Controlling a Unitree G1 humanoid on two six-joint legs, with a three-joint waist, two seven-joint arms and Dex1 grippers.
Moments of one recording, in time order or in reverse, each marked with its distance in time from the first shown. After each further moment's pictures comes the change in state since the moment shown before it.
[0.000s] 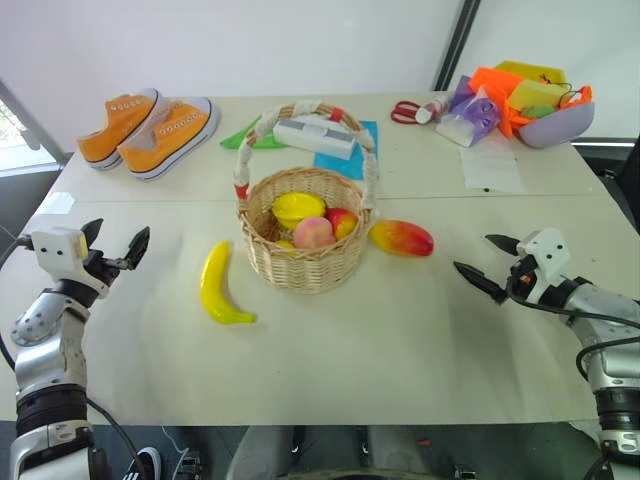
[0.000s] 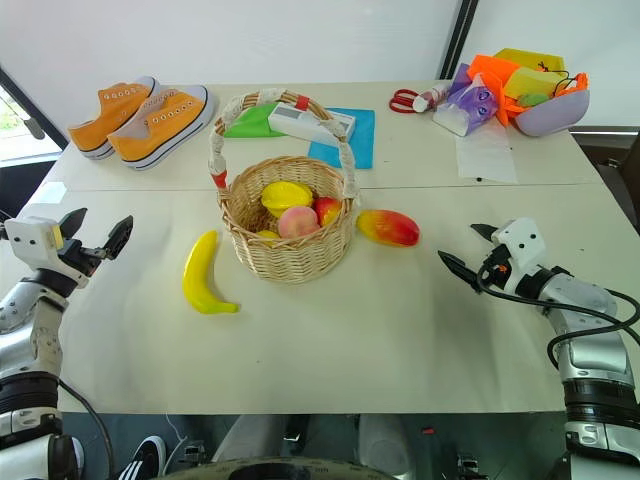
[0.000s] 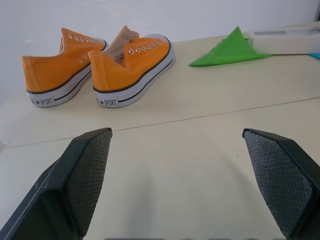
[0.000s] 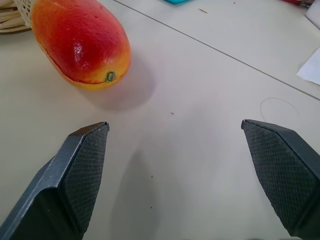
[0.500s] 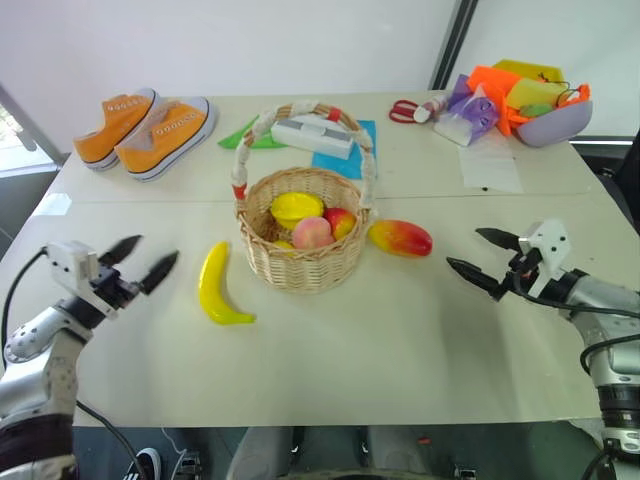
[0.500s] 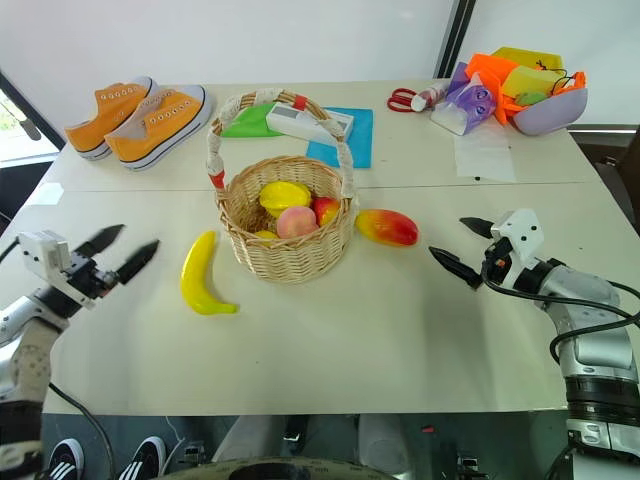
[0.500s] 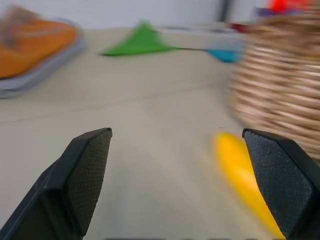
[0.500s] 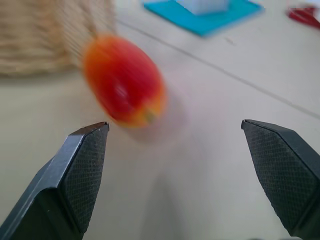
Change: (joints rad) left arm 0.295 0.092 -0.051 -0.496 -0.293 0.357 -0.324; right arm -0.013 -0.034 0.002 -0.174 0.121 0.135 0.116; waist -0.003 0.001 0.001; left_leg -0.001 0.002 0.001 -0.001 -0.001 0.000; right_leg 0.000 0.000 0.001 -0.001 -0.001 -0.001
